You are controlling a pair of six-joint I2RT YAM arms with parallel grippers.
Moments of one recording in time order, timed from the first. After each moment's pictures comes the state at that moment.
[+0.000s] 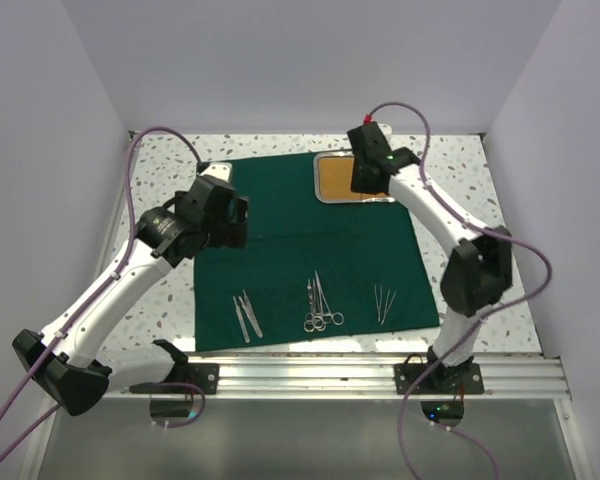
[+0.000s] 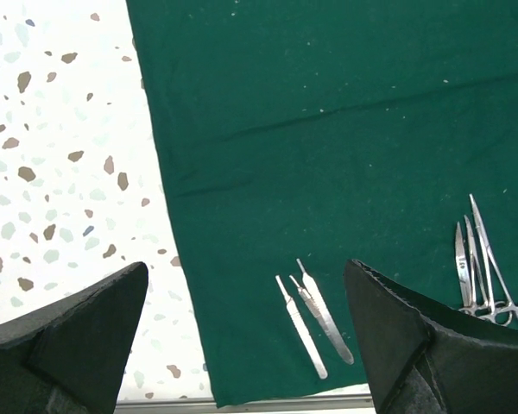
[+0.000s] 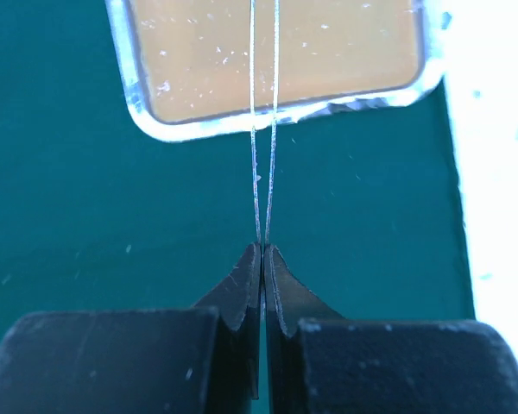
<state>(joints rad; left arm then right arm) -0.60 1.18 1.29 -1.00 -0.41 -0.38 0.45 1.87 1.71 -0.77 0.35 0.48</state>
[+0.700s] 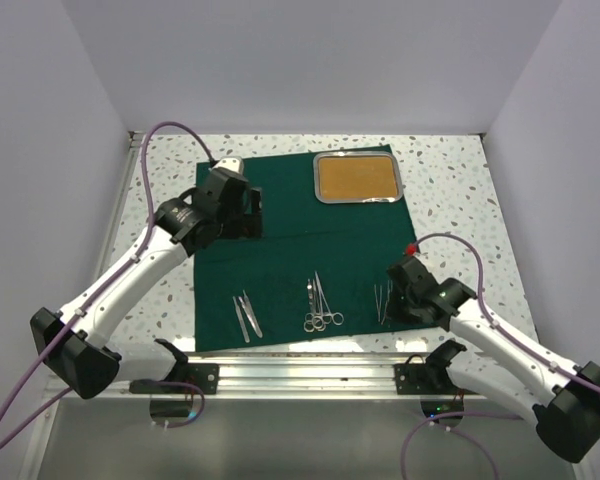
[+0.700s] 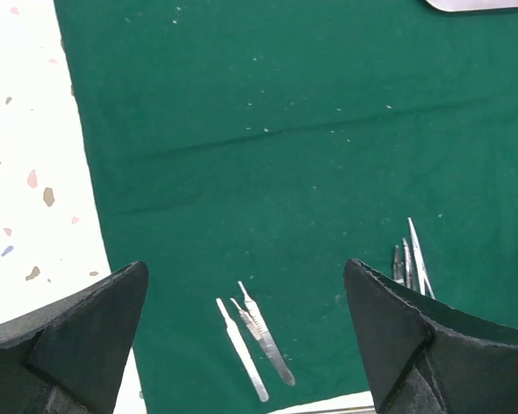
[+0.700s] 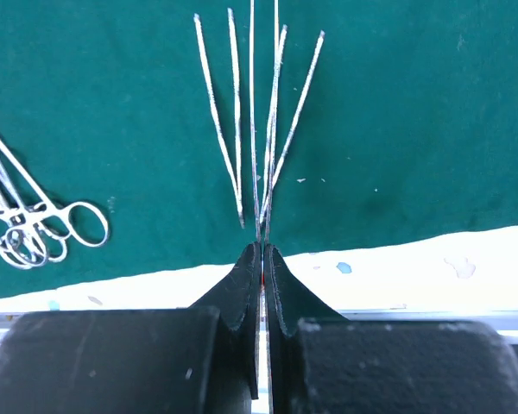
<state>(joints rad) -0.60 1.29 1.30 -0.89 -0.34 -0.48 0.63 0.88 0.57 -0.84 0.17 0.85</state>
